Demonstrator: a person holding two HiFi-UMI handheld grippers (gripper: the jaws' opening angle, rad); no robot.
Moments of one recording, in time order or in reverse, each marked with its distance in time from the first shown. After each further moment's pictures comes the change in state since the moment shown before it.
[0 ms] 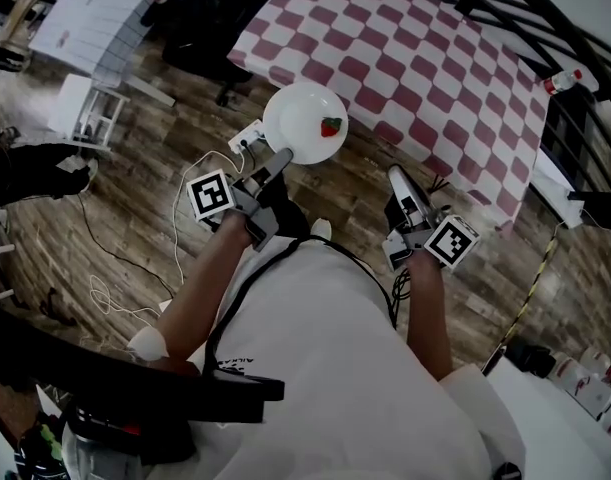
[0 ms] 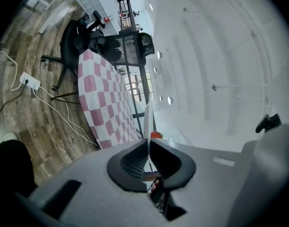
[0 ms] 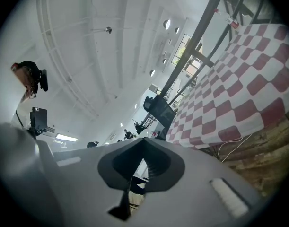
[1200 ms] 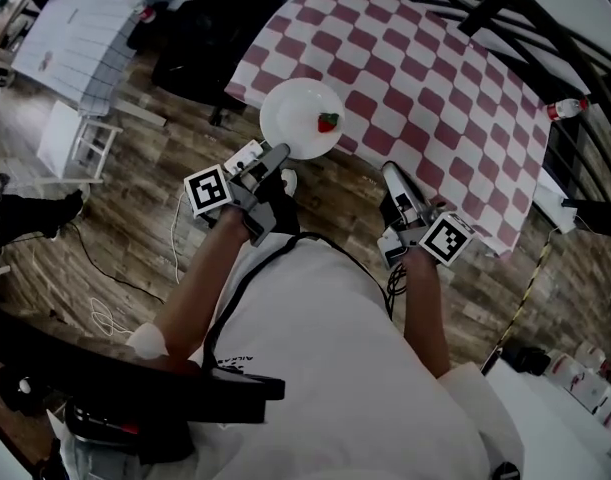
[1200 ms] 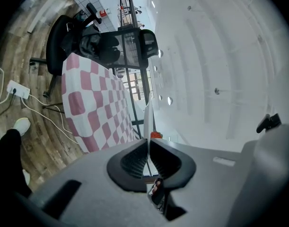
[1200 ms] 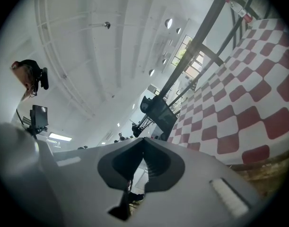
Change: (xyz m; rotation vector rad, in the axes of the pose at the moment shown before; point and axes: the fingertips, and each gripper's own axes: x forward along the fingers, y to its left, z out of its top) left arm 0.064 0.020 0.141 -0.011 0.031 -0.020; right arm 0.138 -0.022 0.049 -0.029 -0.009 -0.035
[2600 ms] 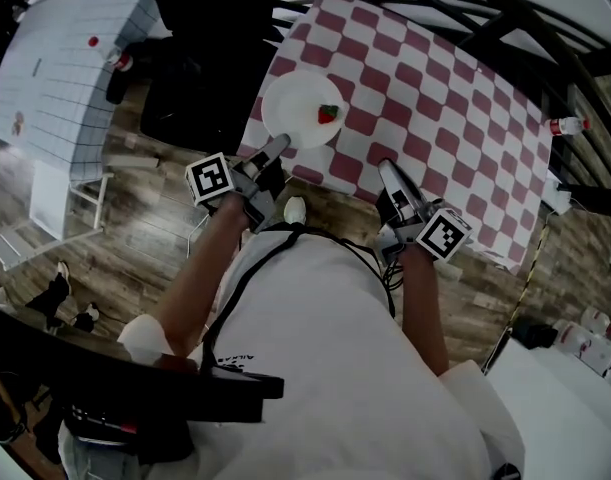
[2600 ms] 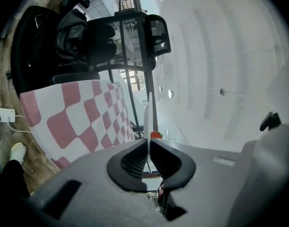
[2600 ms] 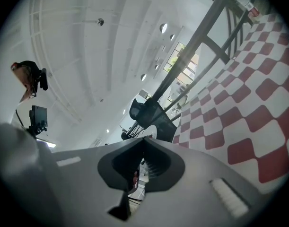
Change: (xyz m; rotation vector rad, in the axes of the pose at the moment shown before) left arm 0.093 0.038 0.231 -0.028 0.156 -0.024; right arm 0.216 -0.019 0.058 0.018 -0.081 -0.125
